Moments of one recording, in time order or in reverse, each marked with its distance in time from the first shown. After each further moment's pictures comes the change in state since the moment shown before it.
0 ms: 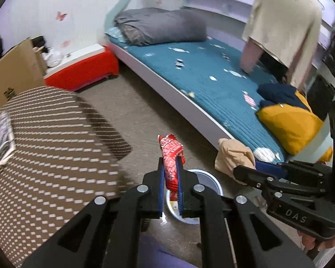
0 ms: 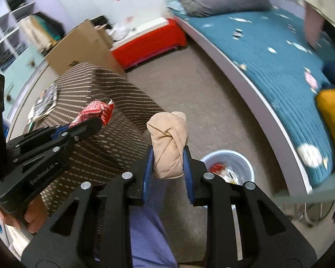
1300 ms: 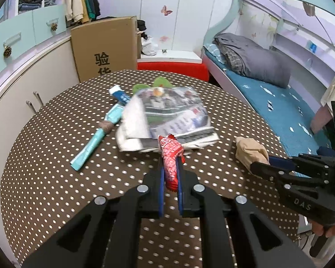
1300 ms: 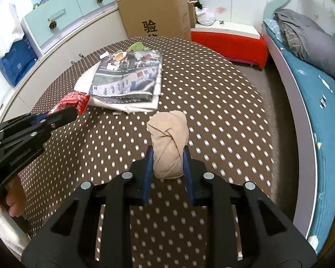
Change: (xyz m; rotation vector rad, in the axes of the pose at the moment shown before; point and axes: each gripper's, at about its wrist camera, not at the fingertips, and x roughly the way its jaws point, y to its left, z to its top) left arm -0.115 0.259 -0.060 -0.404 -0.122 0.334; right arm 0.095 0.256 0.048 -0.526 0.097 0.173
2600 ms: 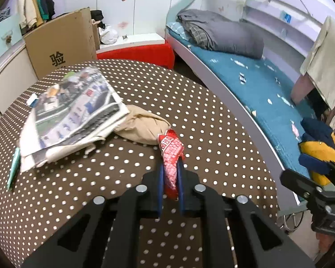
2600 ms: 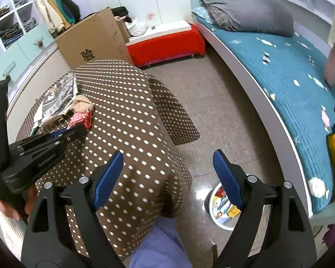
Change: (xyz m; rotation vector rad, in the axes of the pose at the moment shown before) left arm 0.055 -0.089 0.011 0.144 0.110 -0.133; right arm -0.063 -0.081 -0.051 0.336 -0.089 -0.208
